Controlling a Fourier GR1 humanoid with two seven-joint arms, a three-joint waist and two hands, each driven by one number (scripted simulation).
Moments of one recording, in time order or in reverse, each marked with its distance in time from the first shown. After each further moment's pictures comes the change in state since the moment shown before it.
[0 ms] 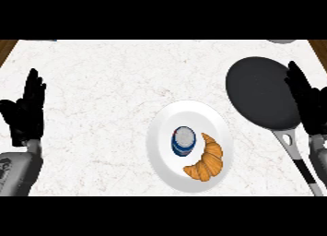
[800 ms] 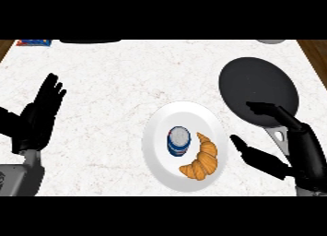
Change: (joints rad) left arm 0.079 -0.021 -0.036 -0.190 0.146 -0.171 0.146; right arm 0.244 0.037 0.210 -0.508 0.331 -0.213 0.016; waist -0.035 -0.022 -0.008
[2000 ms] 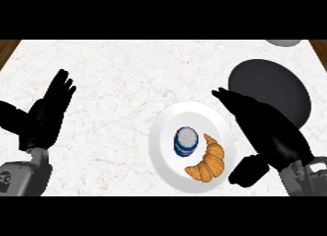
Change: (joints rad) left arm -0.021 -0.039 -0.027 -0.065 -0.033 -0.015 0.064; right arm -0.449 -0.114 0.221 -0.053 0.088 0.713 0.757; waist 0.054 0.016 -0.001
